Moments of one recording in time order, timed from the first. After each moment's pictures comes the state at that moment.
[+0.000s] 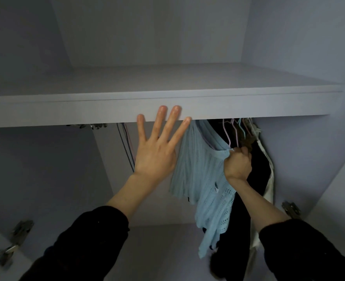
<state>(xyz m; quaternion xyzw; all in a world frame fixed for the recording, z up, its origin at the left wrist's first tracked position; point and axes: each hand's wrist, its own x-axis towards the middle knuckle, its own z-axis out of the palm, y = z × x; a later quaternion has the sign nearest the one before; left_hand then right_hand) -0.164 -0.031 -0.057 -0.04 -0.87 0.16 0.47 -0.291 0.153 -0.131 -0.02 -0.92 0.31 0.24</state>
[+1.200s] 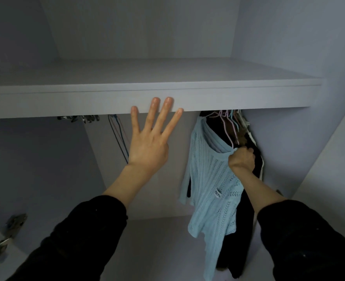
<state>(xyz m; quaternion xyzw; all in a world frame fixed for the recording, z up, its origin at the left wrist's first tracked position) -0.155 -0.027 -0.055 -0.02 -0.90 0.15 0.42 -0.292 0.192 -0.125 -0.12 -0.94 0.30 0.08</state>
